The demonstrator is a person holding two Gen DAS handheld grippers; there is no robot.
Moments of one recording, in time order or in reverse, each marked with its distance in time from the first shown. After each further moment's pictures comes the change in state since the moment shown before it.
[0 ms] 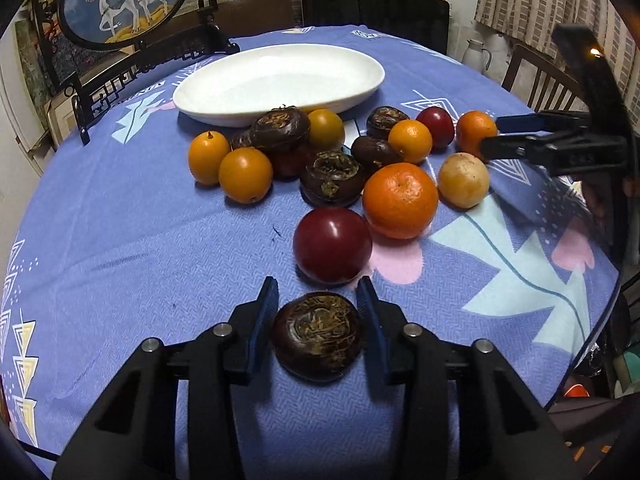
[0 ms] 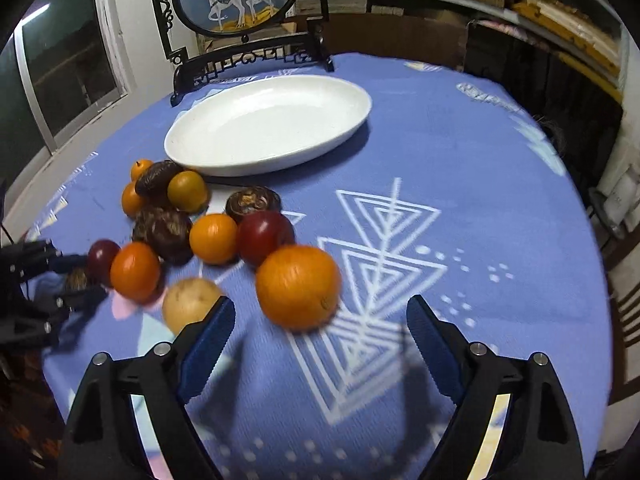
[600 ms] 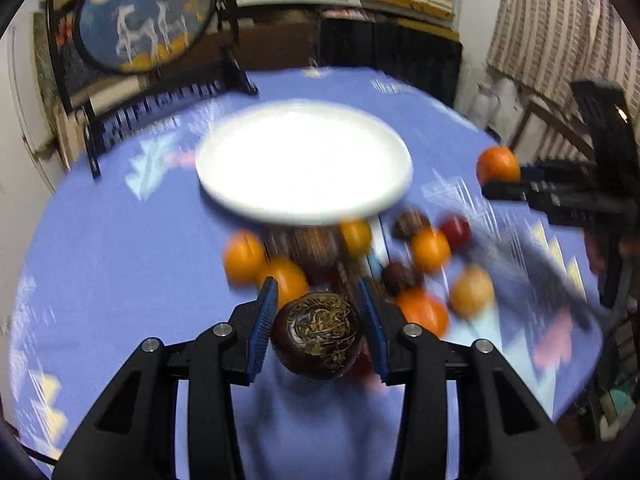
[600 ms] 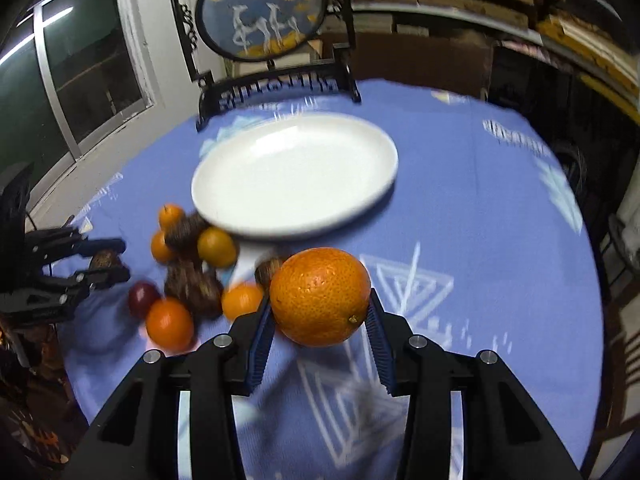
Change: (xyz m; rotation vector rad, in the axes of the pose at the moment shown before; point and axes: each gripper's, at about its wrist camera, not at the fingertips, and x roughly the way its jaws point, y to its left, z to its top) left arm -0.018 0.031 0.077 -0.076 -0.123 0.001; right arm -0.025 0.013 0.059 -0.083 -0.097 0.049
